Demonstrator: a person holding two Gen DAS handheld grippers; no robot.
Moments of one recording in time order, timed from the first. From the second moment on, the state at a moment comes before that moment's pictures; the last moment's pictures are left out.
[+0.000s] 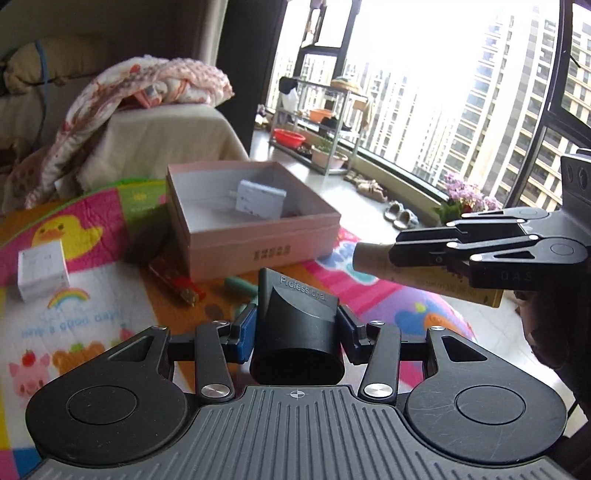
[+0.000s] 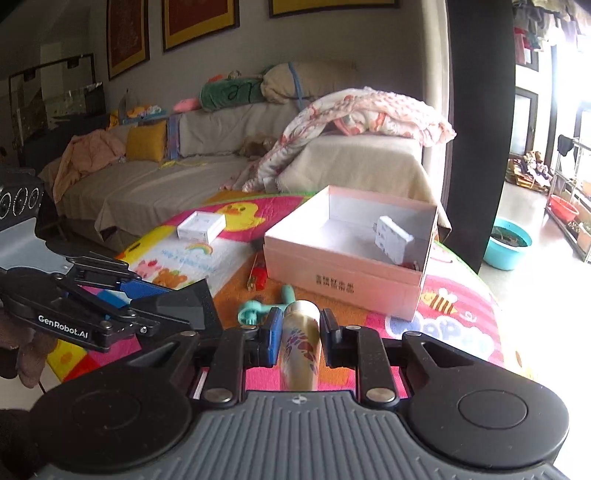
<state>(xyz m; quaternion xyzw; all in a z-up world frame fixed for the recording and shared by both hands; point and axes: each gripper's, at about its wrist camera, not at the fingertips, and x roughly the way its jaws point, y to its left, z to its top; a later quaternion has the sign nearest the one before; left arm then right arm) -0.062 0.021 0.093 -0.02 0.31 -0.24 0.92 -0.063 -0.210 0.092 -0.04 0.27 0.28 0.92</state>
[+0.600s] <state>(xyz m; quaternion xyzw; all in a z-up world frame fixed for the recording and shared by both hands) 0.123 0.036 0.095 -0.15 0.25 -0.19 0.94 0.096 -0.183 0.122 -0.01 0.19 0.16 0.97</state>
